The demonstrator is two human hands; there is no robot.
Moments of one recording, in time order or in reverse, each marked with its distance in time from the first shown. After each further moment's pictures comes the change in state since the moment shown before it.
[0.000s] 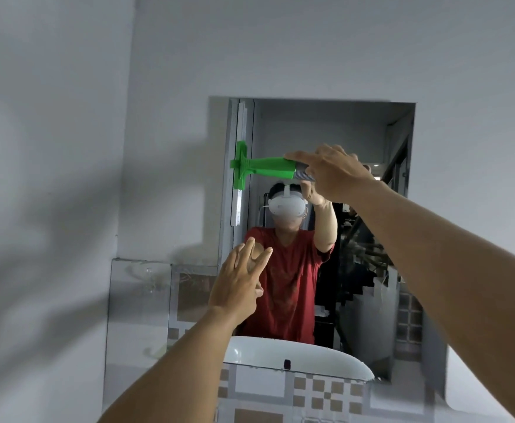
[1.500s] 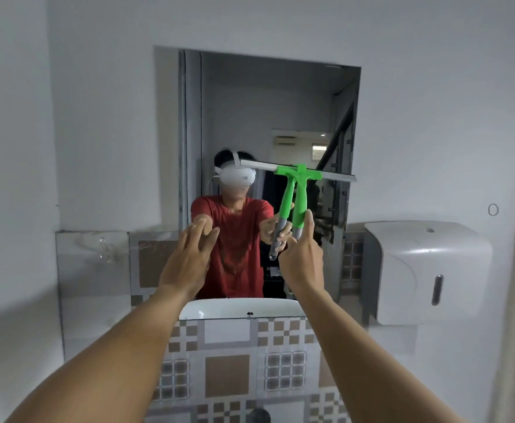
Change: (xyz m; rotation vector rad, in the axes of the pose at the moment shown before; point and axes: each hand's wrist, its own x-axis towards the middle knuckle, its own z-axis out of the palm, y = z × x) left_hand -0.032 -0.028 0.019 0.036 -0.032 0.080; right_hand -0.179 -0.078 0.114 0.697 0.163 0.873
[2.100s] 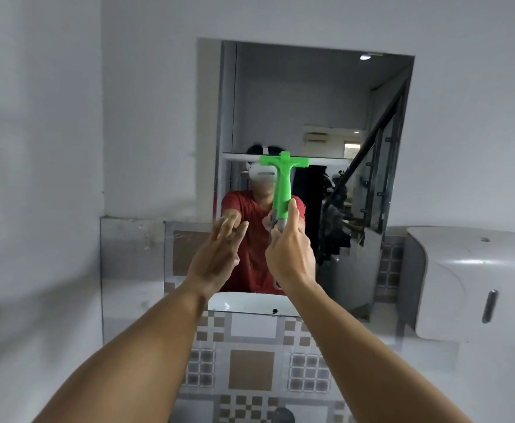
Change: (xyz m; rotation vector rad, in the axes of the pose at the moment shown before) left_hand -0.002 -0.006 0.001 -0.119 -0.004 -0.028; right_hand -0.022 -0.048 0.048 -0.117 -0.090 -0.214
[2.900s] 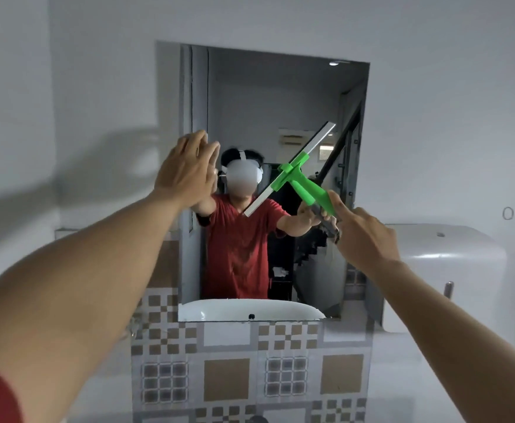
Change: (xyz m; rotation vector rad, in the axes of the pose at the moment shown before) left_hand 0.127 -0.008 -0.110 0.205 0.379 0.076; right_hand 0.051 0.101 -0.142 -0.689 0.010 -0.157
